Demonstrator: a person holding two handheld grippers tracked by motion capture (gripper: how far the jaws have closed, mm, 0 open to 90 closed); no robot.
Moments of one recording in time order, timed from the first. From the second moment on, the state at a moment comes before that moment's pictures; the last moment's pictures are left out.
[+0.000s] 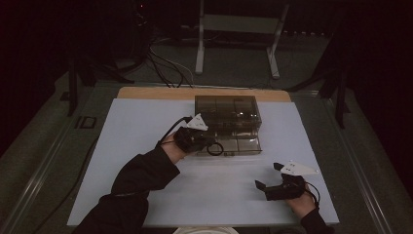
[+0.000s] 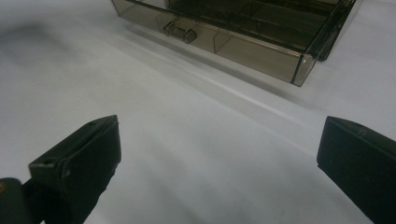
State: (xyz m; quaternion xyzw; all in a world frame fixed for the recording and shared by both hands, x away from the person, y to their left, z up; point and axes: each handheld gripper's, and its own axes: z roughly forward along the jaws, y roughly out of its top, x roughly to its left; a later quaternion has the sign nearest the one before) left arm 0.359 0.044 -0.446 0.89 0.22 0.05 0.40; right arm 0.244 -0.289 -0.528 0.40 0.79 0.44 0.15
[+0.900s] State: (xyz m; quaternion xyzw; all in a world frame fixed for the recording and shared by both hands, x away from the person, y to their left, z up) left arm 0.374 0.000 -0.437 0.89 0.19 0.04 0.40; right arm 0.243 -0.288 -0.526 0.40 0.79 0.45 0.15
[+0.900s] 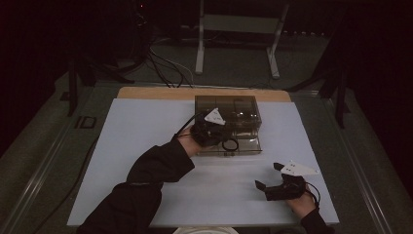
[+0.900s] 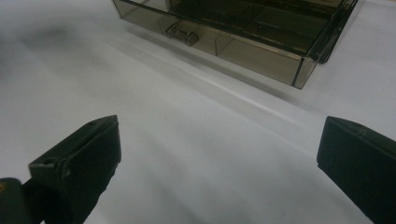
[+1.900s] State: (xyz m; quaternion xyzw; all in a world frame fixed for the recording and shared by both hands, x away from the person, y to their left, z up) left arm 0.393 -0.053 -0.456 0.90 0.19 0.02 0.40; right arm 0.242 -0.289 -0.525 0.40 0.79 0.45 0.15
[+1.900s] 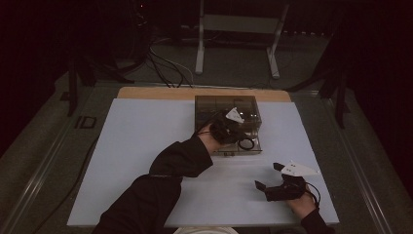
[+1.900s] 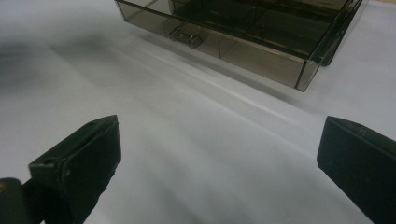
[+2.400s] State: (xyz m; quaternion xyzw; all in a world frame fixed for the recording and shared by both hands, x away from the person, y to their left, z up) left arm 0.403 -0.070 -0.468 0.90 0.19 0.02 0.40; right arm 0.242 -0.290 -0.524 0.40 0.78 0.46 0.15
